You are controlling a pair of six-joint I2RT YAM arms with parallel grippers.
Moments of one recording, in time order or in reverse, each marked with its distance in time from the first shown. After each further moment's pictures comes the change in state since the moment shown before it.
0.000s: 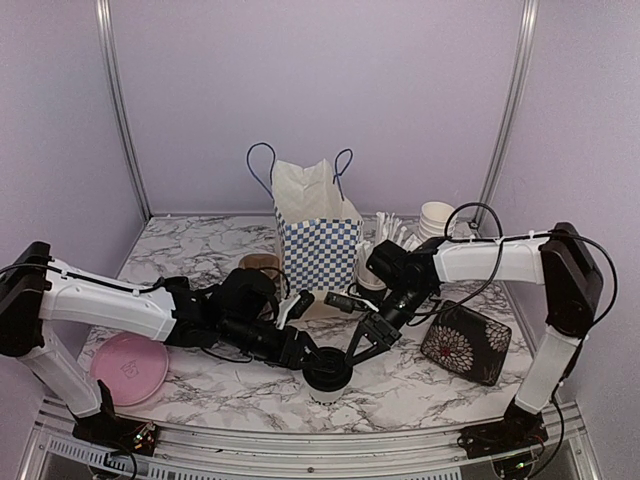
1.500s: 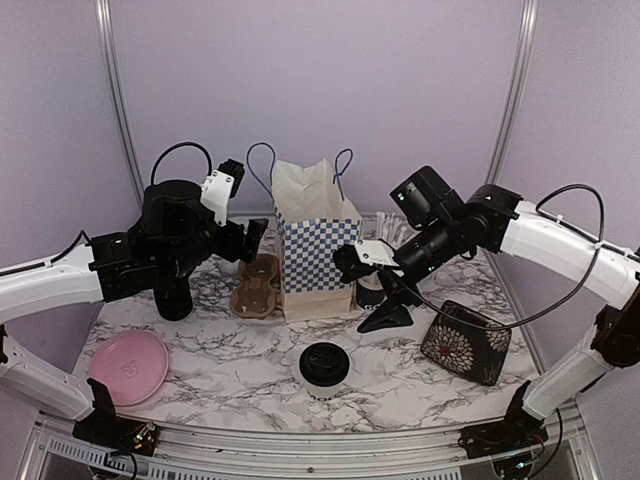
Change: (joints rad) left arm 0.122 -0.315 0.210 -0.079 -0.914 0.780; right arm 0.099 -0.318 0.264 -0.106 0.428 -0.513
